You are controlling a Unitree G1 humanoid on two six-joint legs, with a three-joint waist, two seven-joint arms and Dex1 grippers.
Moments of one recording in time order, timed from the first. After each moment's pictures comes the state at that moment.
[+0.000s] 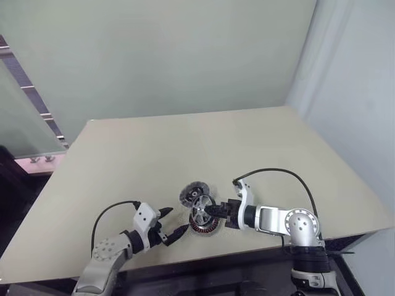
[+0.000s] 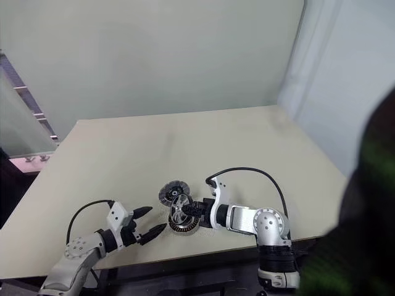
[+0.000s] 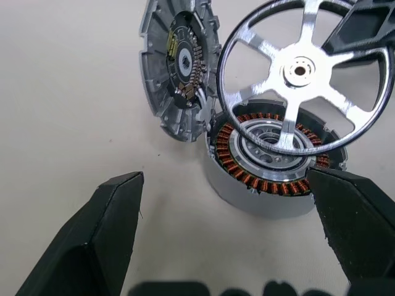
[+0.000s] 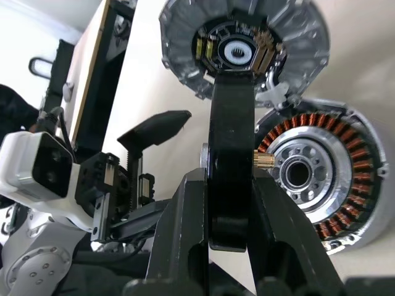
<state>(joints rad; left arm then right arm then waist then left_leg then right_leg) 0.11 0.47 -0.01 -0.01 -0.29 0.13 -0.80 -0.34 0.02 -0.07 -0.07 0.90 1.36 0.07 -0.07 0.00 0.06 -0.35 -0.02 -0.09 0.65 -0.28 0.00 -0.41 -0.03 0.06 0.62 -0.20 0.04</state>
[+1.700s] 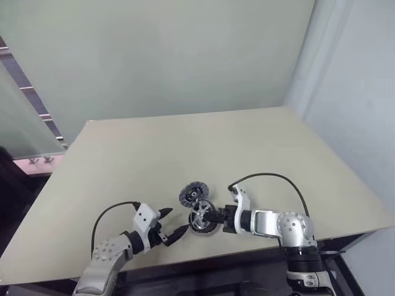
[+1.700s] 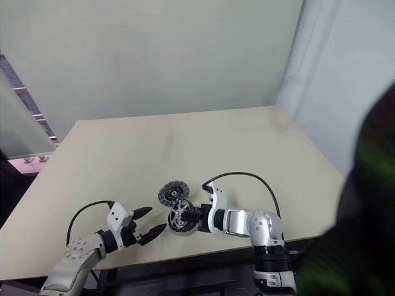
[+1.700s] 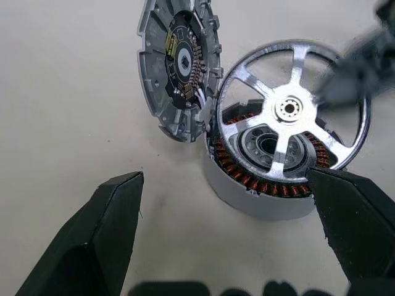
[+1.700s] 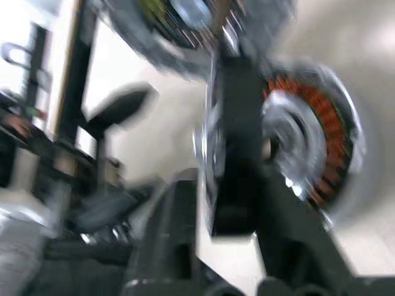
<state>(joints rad) 0.12 0.46 -0.01 -0.01 -0.29 0.13 -0.79 -0.32 0.03 -0.03 -0.01 0.73 1.35 0.17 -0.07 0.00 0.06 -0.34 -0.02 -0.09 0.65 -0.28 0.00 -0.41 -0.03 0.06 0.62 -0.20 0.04</state>
